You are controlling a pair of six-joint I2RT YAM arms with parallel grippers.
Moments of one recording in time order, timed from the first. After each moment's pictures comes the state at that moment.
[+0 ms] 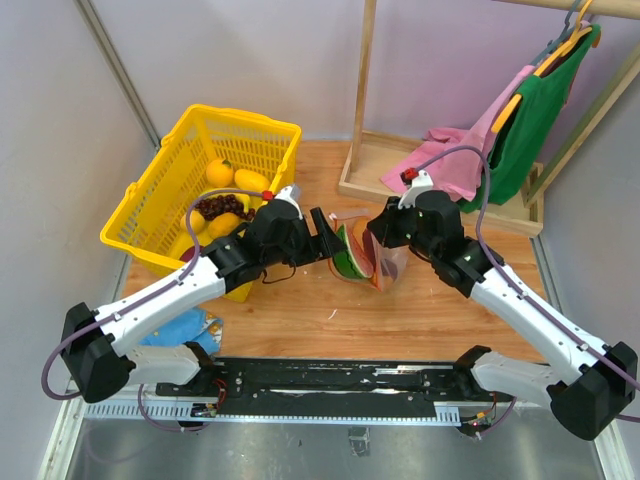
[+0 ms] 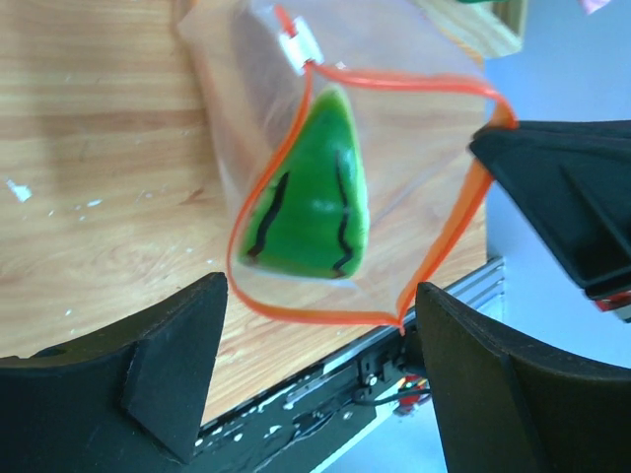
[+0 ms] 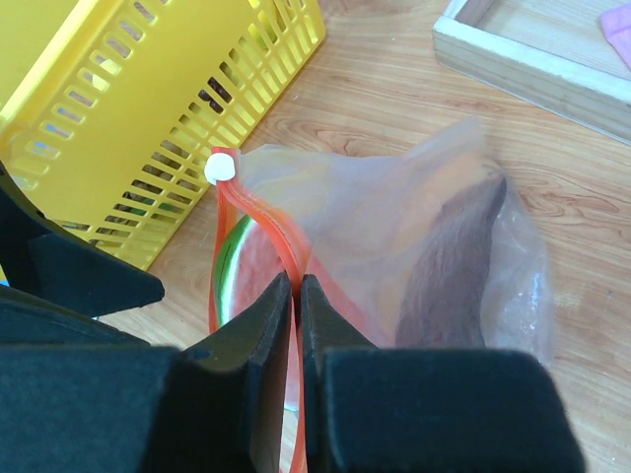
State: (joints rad) left arm -0.83 1.22 1.02 -0.32 -0.06 -0.94; right arm 0.63 1.07 0.94 -0.25 0.01 0.41
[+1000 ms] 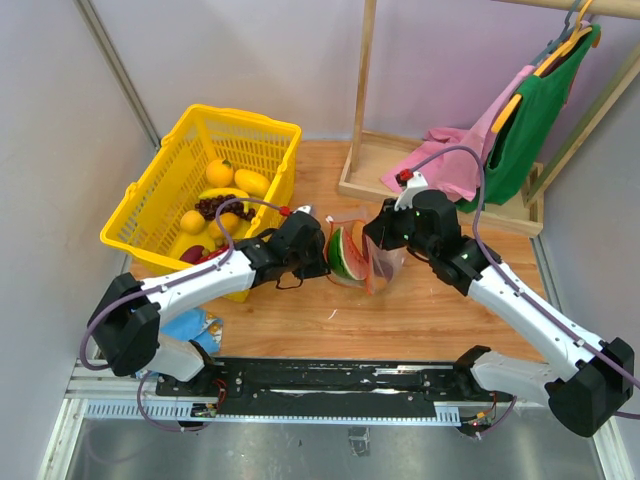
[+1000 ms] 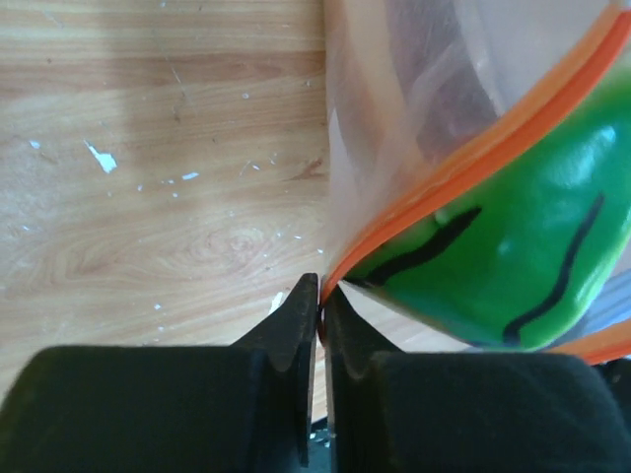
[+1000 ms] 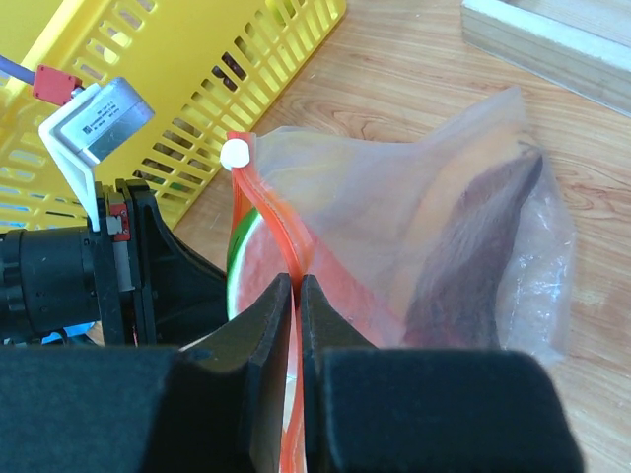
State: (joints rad) left arm -0.83 1.41 0.95 -0.34 -0.08 -0.87; right arm 0.63 1.09 0.94 -0.25 -0.05 0.41
